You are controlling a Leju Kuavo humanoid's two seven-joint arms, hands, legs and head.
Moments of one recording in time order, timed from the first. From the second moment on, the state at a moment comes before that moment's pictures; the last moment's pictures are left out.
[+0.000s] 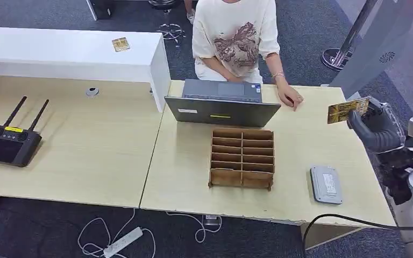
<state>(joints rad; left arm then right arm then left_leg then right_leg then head) -0.09 -0.16 0.68 -0.21 -1.46 -0.10 0.07 -0.51 -0.46 0.04 -1.20 -0.26 0.45 -0.34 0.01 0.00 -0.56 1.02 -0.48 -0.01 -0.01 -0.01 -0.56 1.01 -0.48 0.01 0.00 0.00</state>
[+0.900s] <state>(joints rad) -0.09 -0.17 0.69 -0.21 -1.45 -0.10 0.08 -0.51 -0.47 0.01 -1.05 -0.12 0.38 -0.29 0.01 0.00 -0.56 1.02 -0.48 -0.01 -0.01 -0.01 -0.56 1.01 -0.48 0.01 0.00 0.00</state>
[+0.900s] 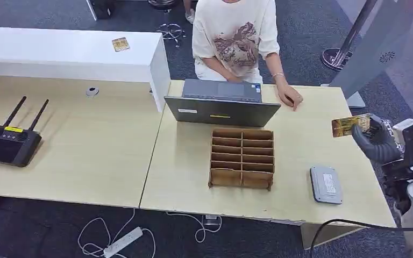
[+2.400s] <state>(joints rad) -0.09 -0.17 0.70 -0.21 -1.45 -0.10 0.09 -0.52 -0.54 0.04 -0.82 -0.05 0.40 -0.28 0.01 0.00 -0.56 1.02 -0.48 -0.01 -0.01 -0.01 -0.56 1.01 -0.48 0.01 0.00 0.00</state>
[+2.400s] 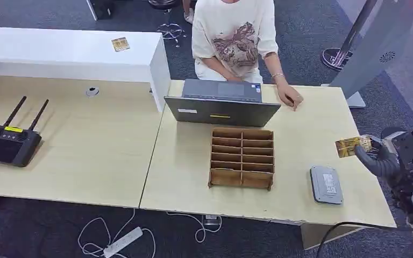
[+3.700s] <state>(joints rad) -0.10 -0.17 0.70 -0.21 -1.46 -0.10 0.09 -0.39 -0.54 -0.01 -0.88 -0.01 0.40 -0.24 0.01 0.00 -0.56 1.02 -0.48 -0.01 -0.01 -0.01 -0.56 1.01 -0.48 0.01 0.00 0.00</state>
